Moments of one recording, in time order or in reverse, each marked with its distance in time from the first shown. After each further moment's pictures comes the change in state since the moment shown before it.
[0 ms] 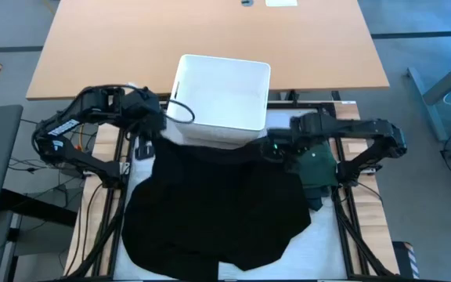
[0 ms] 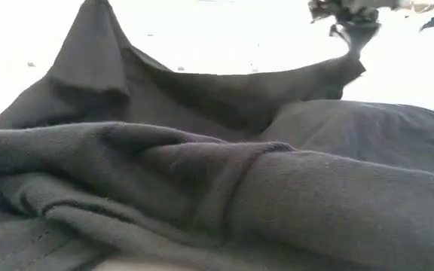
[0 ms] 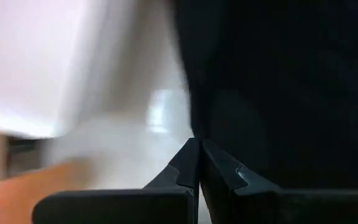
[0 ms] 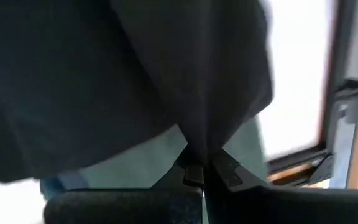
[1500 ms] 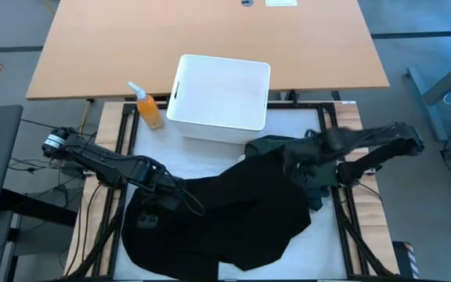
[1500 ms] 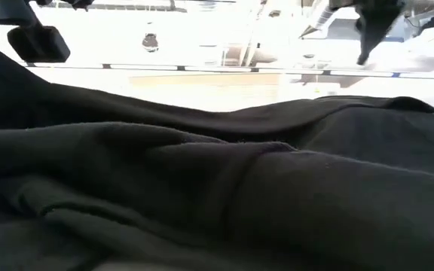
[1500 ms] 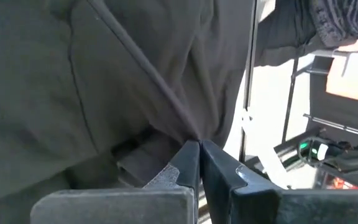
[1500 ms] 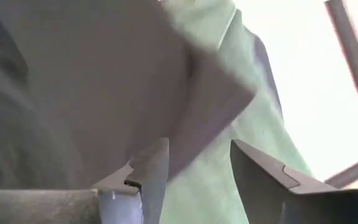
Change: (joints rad) left arm -0.511 0.043 -0.723 0.538 0.571 -0.475; right arm 0.163 -0.221 -0.199 0.178 0.013 0.371
